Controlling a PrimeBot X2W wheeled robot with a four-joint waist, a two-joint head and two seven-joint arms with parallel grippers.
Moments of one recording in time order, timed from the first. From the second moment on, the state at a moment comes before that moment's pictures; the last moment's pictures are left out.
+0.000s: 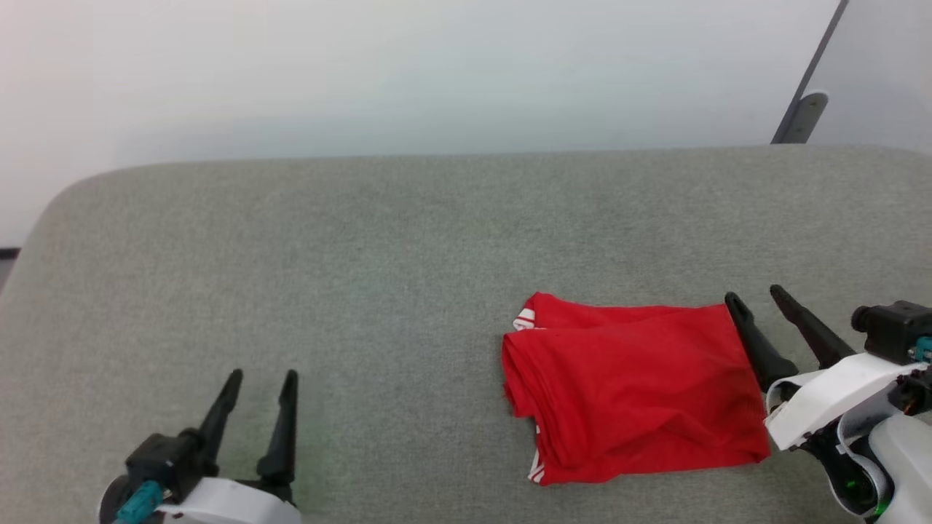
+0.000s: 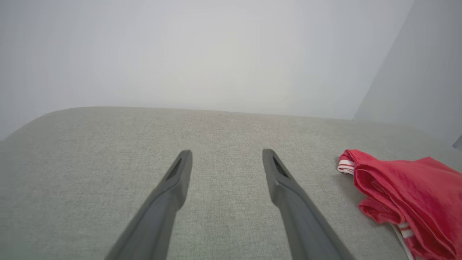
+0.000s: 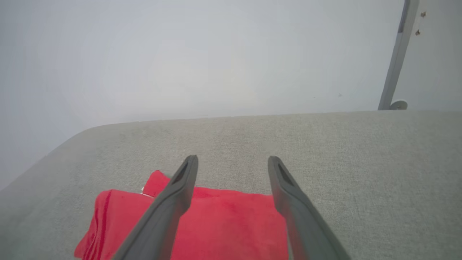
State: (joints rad) left arm -0.05 0.21 -0.06 0.23 -0.33 -0.13 -0.26; right arm -0.45 -0.49 0.57 0.50 0.89 0.13 -0.26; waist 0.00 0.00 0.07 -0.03
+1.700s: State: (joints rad) left arm 0.13 0.15 0.05 0.03 -0.24 -0.13 -0.26; right arm -0.04 -0.29 0.08 0.16 0.49 0.13 -0.22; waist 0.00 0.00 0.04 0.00
